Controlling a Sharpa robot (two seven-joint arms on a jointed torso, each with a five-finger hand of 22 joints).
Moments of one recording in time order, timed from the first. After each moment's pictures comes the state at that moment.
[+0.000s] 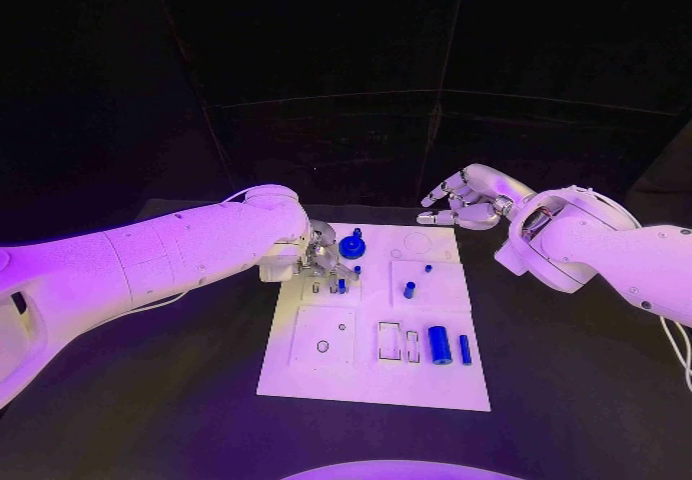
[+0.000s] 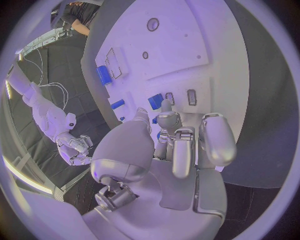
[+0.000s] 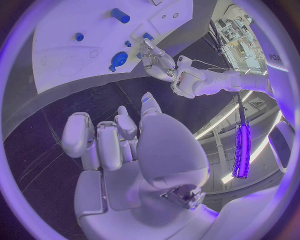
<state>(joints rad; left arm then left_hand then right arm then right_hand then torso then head) 1.32 -0.51 -0.11 1.19 -1.01 0.32 -0.52 1.08 0.12 -0.21 0.27 0.05 0.93 0.05 0.62 0.49 1.26 -0.02 1.06 0.93 1.47 -0.08 1.56 1.31 0.09 1.46 0.02 1.29 1.08 1.30 -0.86 -0.04 1.54 -1.13 -0.34 -0.07 1.36 0.01 -0.17 0.22 0.23 0.90 0.16 0.14 0.08 1.28 0.08 1.18 1.15 1.47 0.01 1.37 1.26 0.08 1.30 0.11 1.35 1.20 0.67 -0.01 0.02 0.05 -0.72</state>
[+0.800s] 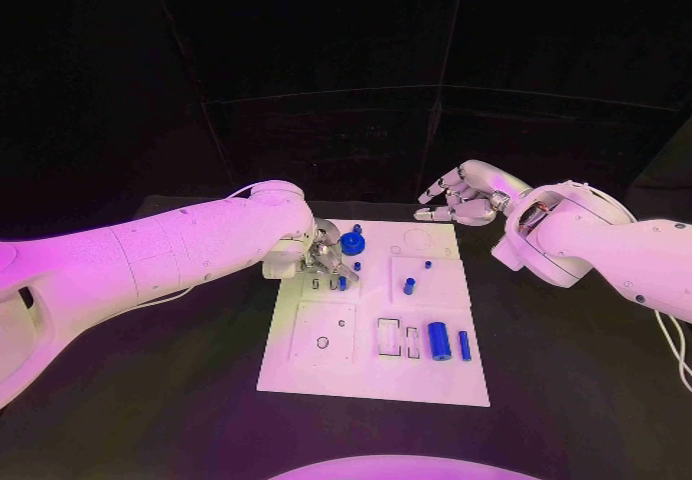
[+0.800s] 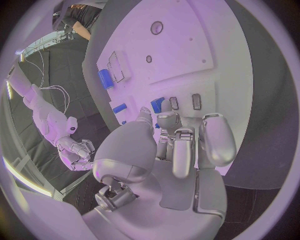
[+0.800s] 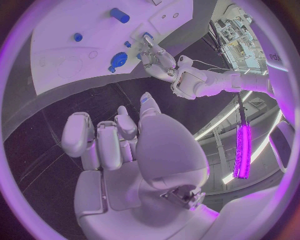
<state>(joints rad) 1.32 -0.49 -0.11 1.18 -1.01 0.36 -0.52 1.15 0.14 -0.20 0.23 0.05 0.91 0.05 0.64 0.53 1.26 -0.02 1.07 0.93 1.47 -0.08 1.56 1.31 0.09 1.46 0.02 1.30 1.08 1.30 -0.85 -0.04 1.52 -1.13 -0.33 -0.07 1.37 0.02 -0.17 0.23 0.25 0.90 0.16 0.14 0.08 1.28 0.08 1.18 1.15 1.47 0.01 1.37 1.26 0.08 1.30 0.11 1.35 1.20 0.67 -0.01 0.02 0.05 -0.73</state>
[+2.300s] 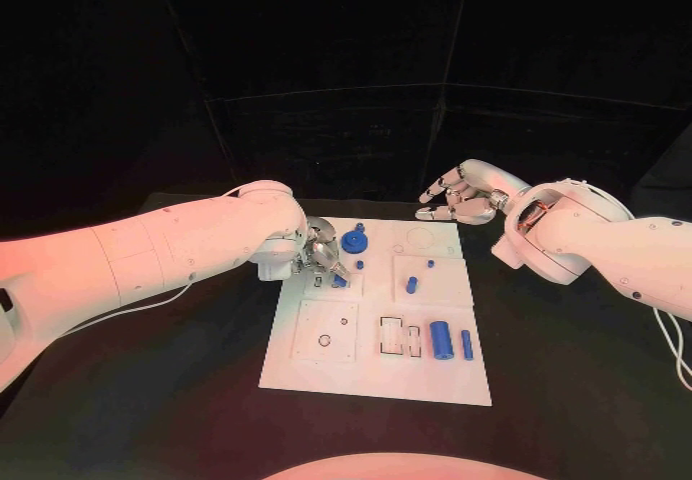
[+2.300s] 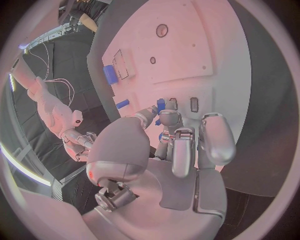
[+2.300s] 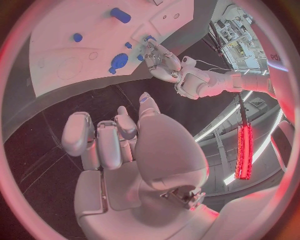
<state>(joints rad) 1.32 -0.56 -0.11 1.25 -0.95 0.29 -0.52 1.15 0.00 0.41 0.08 0.15 0.85 0.06 0.62 0.56 1.24 -0.02 1.04 0.88 1.47 -0.08 1.56 1.31 0.09 1.45 0.02 1.29 1.09 1.30 -0.83 -0.04 1.50 -1.13 -0.32 -0.07 1.39 0.02 -0.18 0.23 0.30 0.90 0.16 0.15 0.08 1.27 0.07 1.18 1.14 1.47 0.01 1.36 1.25 0.08 1.30 0.11 1.34 1.19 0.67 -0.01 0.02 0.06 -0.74</state>
